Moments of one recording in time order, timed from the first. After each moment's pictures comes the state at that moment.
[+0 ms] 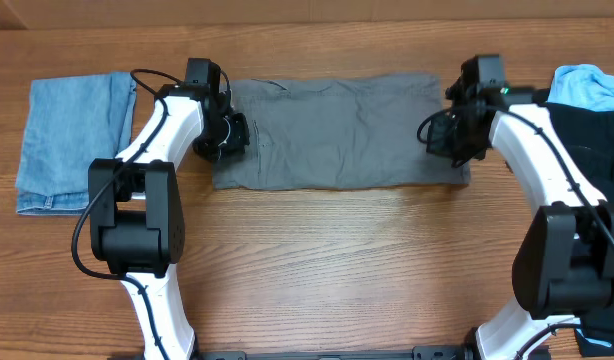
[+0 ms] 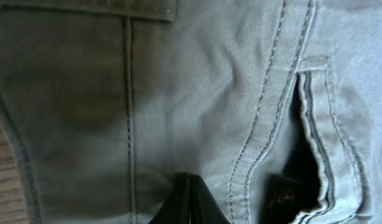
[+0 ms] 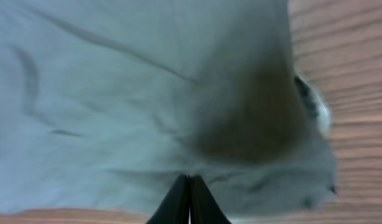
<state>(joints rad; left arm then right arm) -0.08 2.15 1.57 -0.82 0.25 -0.28 0.03 1.86 1.38 -0.87 -0.14 0.22</state>
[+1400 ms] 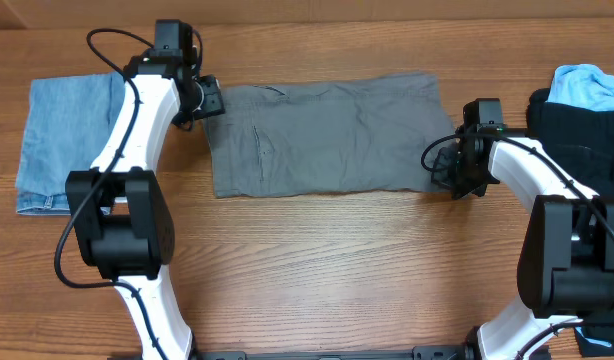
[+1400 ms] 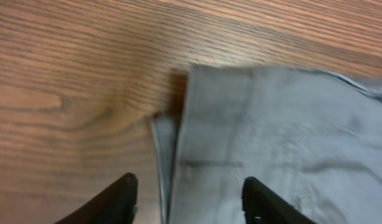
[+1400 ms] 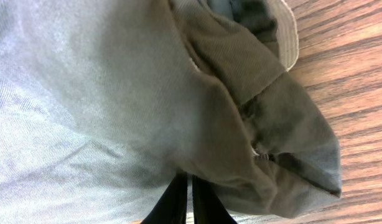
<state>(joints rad) -0.01 2.13 1.78 -0.85 0.05 -0.27 -0.03 1.86 1.13 -0.70 -0.10 0.33</state>
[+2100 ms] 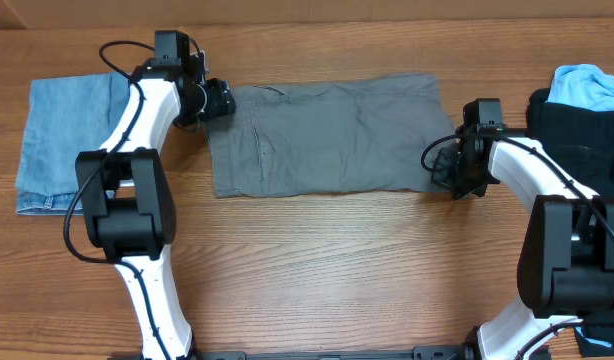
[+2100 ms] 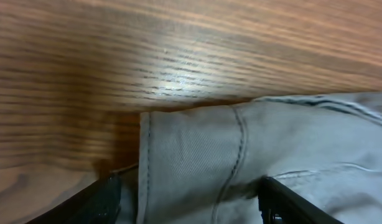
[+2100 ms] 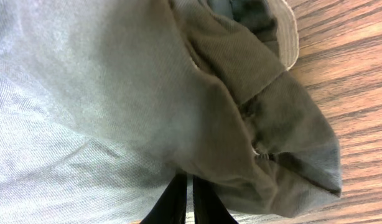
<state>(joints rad) 0.01 2.27 1.78 -0.69 0.24 -0.22 -0.03 1.86 1.13 -0.70 -0.10 0.33</state>
